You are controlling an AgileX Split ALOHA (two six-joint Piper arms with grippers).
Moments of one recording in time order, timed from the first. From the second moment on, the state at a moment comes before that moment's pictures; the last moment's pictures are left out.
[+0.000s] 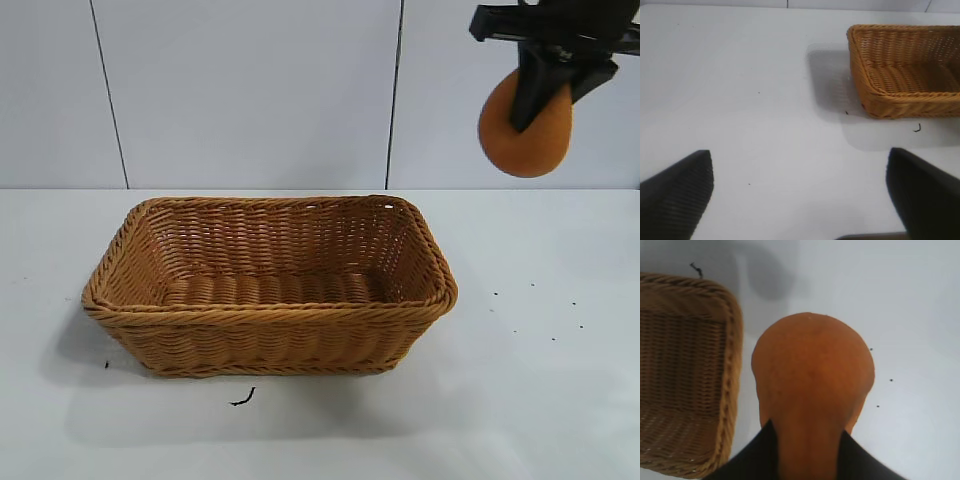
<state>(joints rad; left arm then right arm) -0.06 0.00 -0.50 -0.02 1.06 -0.03 0.24 1.83 -1.61 0.11 1.08 -0.03</state>
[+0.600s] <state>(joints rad) -0.06 0.00 -0.50 -0.02 1.06 -0.03 0.59 1.91 -1.61 0.11 0.85 0.04</state>
